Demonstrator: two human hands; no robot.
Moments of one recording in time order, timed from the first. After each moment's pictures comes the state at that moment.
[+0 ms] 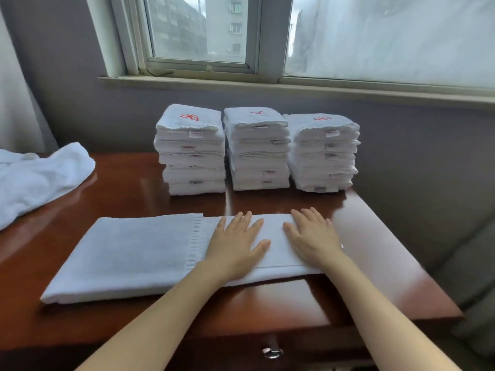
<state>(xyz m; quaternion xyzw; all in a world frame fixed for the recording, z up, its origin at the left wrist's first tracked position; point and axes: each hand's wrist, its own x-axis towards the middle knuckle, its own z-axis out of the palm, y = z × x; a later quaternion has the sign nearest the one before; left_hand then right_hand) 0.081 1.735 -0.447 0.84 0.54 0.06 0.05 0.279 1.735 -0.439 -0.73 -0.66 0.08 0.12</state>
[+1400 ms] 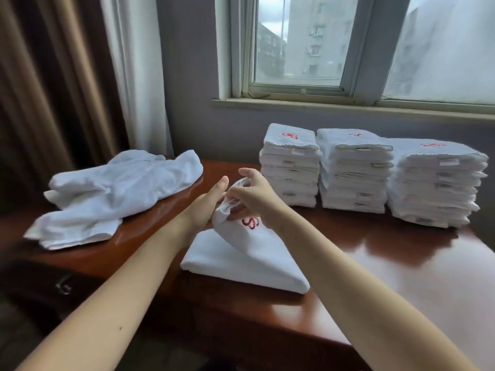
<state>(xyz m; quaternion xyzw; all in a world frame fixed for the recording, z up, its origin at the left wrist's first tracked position) -0.129 1.675 -0.328 0.51 0.59 0.43 0.45 -0.009 1.740 -0.328 -0.41 -0.62 0.56 0.37</state>
